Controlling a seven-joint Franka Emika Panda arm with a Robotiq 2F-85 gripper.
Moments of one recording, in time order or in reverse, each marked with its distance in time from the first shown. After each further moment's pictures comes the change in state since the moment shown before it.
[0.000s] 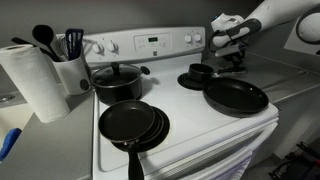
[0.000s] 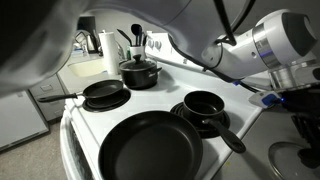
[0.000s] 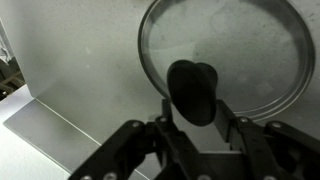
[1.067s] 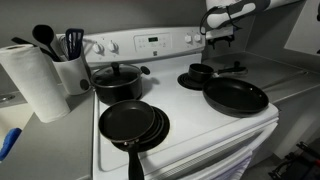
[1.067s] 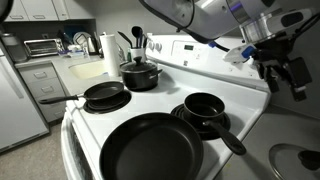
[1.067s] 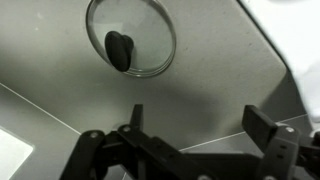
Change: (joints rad) arm 0.046 -0.160 0.111 -0.003 0.005 0.110 -0.142
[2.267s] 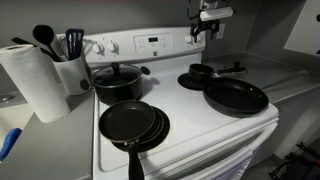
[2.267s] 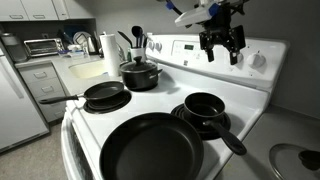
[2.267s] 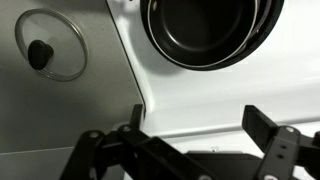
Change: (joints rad) arm 0.051 -0.202 0.164 -0.102 0.189 -0.012 -0.445
